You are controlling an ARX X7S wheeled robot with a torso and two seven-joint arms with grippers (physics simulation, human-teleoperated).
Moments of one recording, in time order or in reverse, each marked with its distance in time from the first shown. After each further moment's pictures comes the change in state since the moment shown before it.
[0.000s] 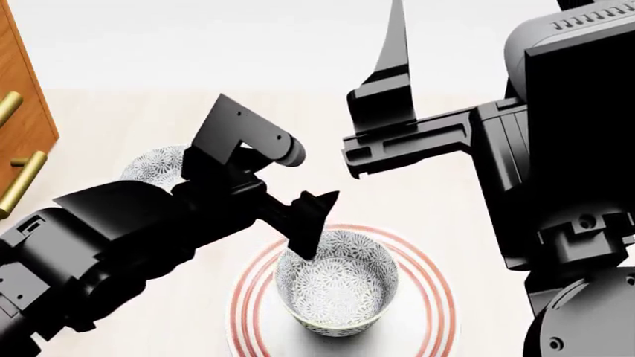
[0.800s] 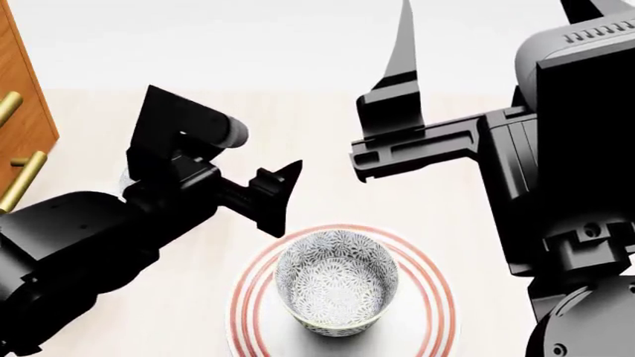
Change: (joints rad) left arm 0.096 -0.160 -0.103 0.257 -0.083 0.044 -0.157; right arm -0.038 0.011 0.003 0.003 -0.012 -0.039 0.005
